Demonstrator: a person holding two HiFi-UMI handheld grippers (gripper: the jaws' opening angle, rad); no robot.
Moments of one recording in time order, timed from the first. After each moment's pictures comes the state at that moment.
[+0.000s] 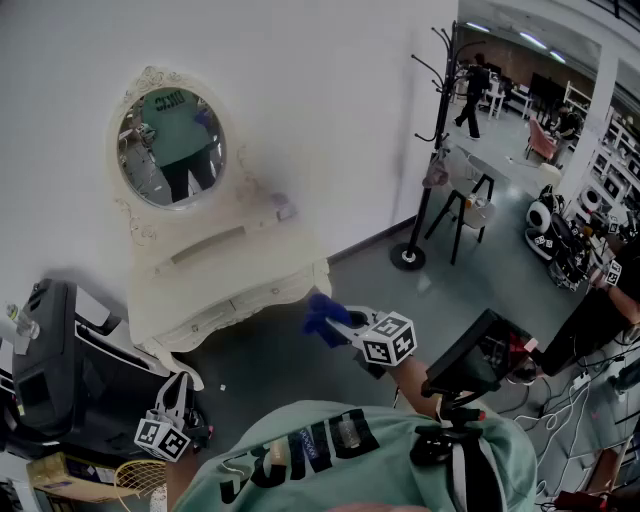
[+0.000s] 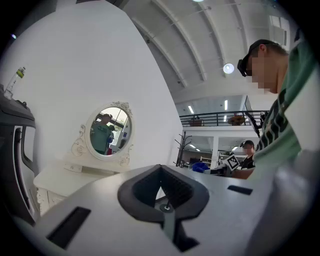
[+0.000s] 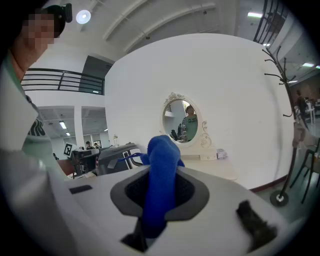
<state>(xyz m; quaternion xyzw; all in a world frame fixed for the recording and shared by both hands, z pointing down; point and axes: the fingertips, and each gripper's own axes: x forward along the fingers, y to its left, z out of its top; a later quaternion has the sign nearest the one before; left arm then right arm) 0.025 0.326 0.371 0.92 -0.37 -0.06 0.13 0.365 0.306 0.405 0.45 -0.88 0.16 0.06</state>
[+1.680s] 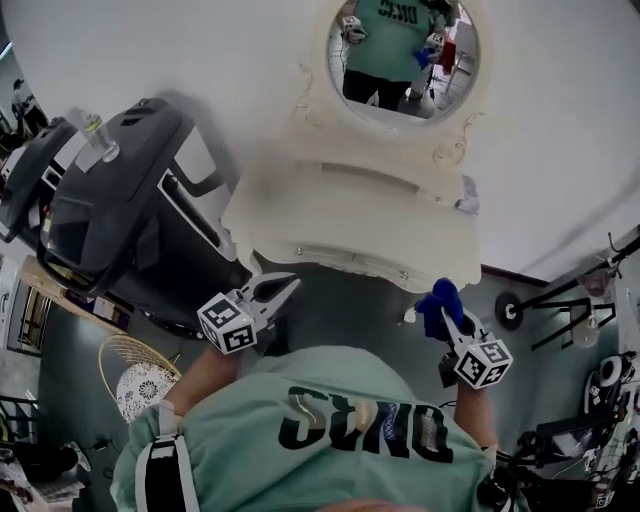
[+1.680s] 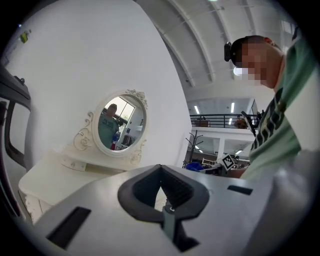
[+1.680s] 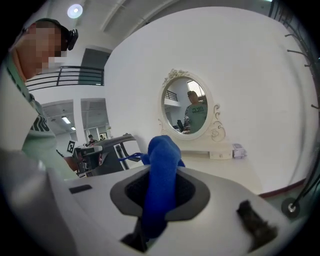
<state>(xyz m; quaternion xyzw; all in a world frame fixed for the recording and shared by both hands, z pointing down) -0.001 0.144 0.429 0.91 -0.38 -0.07 0.16 0.307 0.108 0.462 0.40 -0.89 0.18 0.10</state>
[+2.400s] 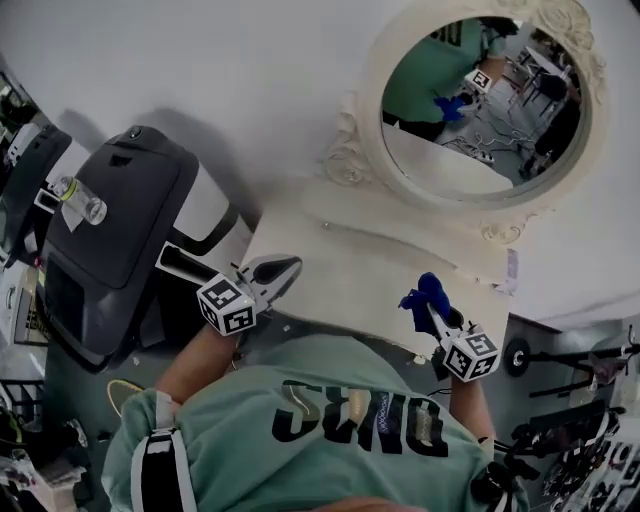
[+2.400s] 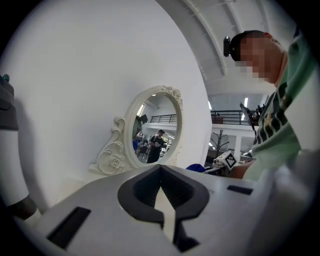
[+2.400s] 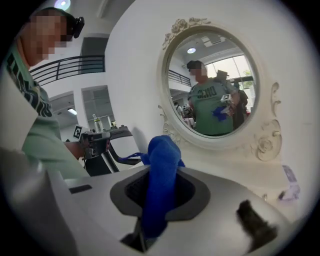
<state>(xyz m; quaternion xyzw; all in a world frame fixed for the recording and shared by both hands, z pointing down) -0.156 -0.153 0.421 0.89 -0.43 -0.04 0.17 0.126 -0.197 0.475 0.31 -0.91 0.18 0.19</state>
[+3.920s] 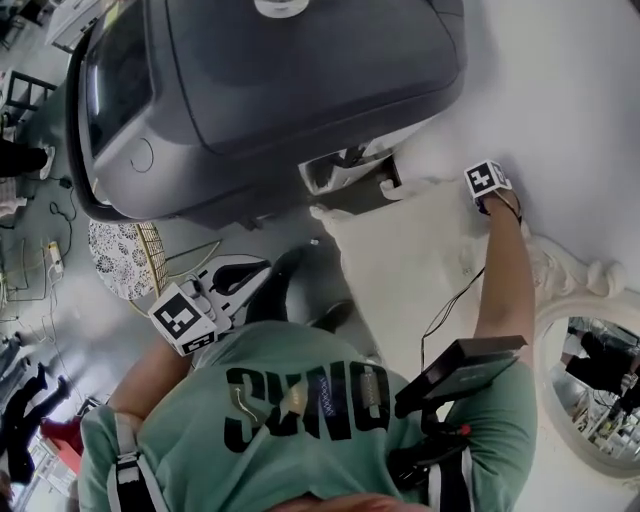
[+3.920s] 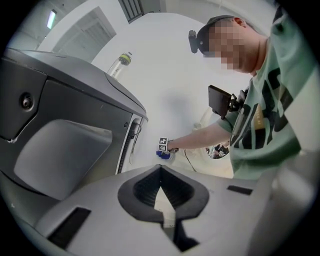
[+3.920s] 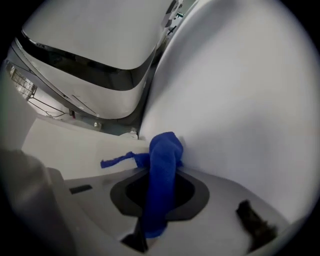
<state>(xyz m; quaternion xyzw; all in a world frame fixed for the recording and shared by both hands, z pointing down) -0.372 0.067 0.554 0.63 -0.72 -0.07 0.28 -0.367 -0.489 0.764 0.07 -0.63 -0.22 0.74</state>
